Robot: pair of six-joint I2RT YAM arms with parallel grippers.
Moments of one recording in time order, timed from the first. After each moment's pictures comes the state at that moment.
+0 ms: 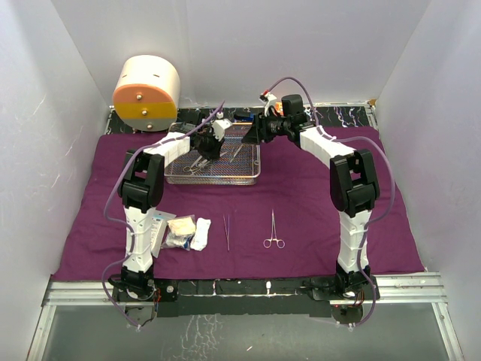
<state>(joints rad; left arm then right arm) -0.32 2.22 1.65 -0.38 0.40 0.45 0.30 2.08 1.63 -0.07 -0.79 0.15</state>
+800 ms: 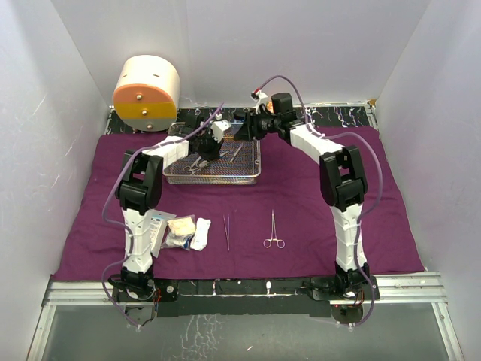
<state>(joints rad) -0.32 2.18 1.57 -0.28 0.42 0.45 0.33 2.19 1.76 -0.07 -0.77 0.20</state>
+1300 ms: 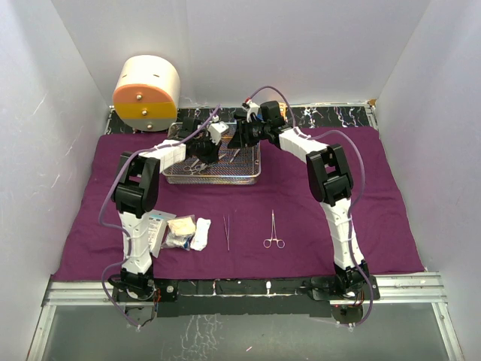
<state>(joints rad) -0.31 2.13 1.47 -0.21 0.43 0.41 0.37 2.36 1.87 -0.09 -0.74 0.23</state>
